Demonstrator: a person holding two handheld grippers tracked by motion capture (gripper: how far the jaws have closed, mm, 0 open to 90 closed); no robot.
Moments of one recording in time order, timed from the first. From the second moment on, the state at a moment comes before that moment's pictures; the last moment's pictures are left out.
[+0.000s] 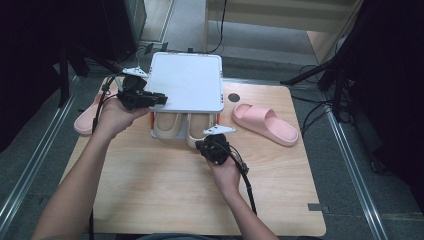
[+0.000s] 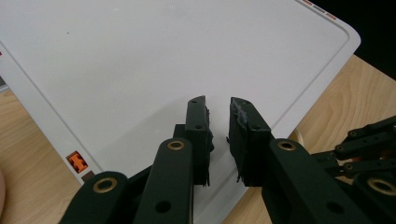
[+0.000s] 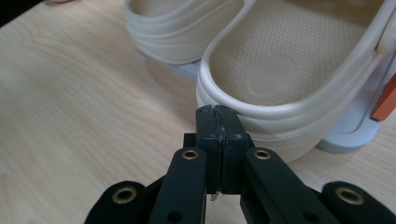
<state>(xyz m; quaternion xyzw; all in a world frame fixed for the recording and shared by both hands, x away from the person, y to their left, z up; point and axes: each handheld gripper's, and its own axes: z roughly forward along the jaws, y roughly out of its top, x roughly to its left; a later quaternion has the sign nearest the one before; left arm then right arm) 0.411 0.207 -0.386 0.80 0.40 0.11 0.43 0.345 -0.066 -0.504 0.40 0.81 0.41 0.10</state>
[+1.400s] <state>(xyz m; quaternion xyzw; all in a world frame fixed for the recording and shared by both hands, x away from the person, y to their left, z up) 0.379 0.250 -0.367 0.78 0.43 0.11 0.43 0.308 -0.149 -0.464 0.36 0.81 0.46 0.05</state>
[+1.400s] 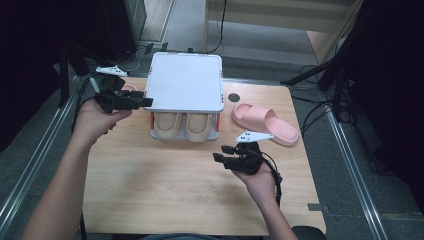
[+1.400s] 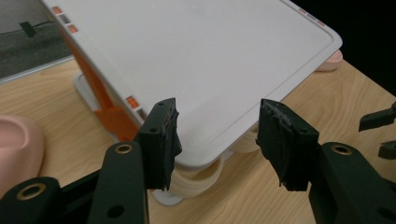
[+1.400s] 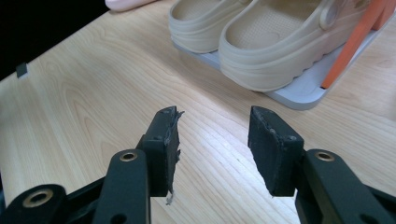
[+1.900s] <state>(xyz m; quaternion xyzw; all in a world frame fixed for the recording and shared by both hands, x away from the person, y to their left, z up) 0.358 0.296 -0.381 0.75 0.48 0.14 0.42 0.333 -0.156 -0.460 0.37 0.81 0.46 0.03</state>
